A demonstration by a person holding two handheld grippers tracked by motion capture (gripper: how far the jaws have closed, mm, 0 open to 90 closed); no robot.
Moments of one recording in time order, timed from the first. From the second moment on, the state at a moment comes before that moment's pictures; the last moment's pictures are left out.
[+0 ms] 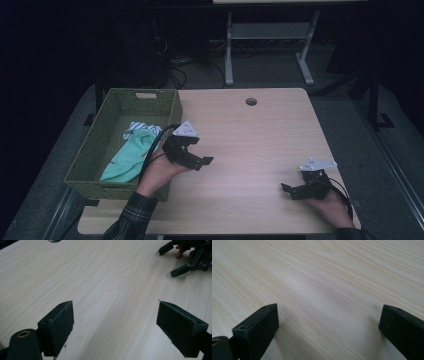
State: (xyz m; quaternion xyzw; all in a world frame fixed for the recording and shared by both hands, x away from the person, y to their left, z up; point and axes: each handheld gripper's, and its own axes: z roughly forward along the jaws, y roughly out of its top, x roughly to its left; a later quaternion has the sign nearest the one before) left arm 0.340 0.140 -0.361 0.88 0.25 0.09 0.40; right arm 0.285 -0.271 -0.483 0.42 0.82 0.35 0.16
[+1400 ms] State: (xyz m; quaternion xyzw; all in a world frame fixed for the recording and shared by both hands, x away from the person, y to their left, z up) left arm 0.344 0.199 -0.343 0.85 0.30 0.13 0.40; right arm 0.285 -0.271 -0.483 0.42 0.82 0.35 0.16
